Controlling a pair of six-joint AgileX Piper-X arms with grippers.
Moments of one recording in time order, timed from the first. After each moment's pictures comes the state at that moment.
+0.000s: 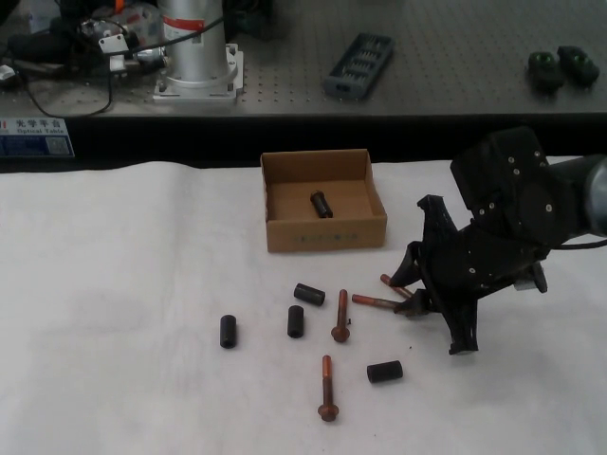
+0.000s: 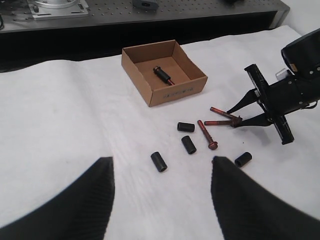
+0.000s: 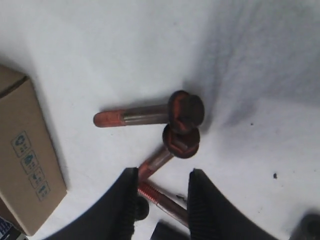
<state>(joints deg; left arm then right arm) 5.7 40.5 -48.3 37.1 34.9 7.5 27.4 106.1 -61.9 22.4 -15.1 105.4</state>
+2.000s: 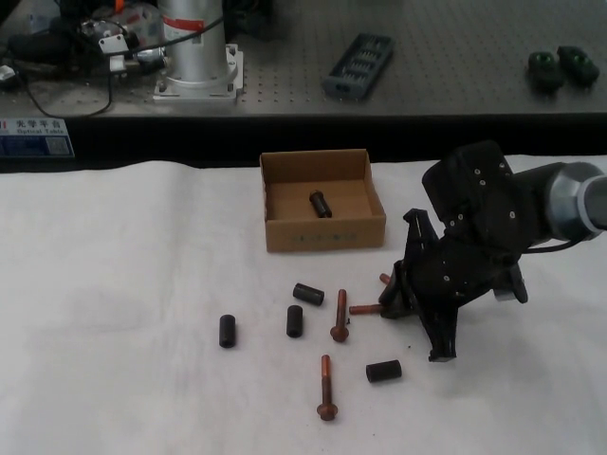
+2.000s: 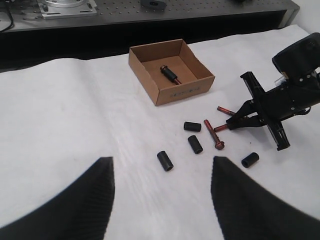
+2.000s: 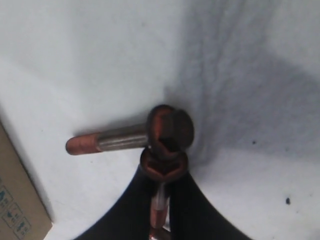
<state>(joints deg) 5.7 40.5 -48.3 37.1 33.5 7.5 29.4 111.9 -65.3 24.0 -11.3 107.0</state>
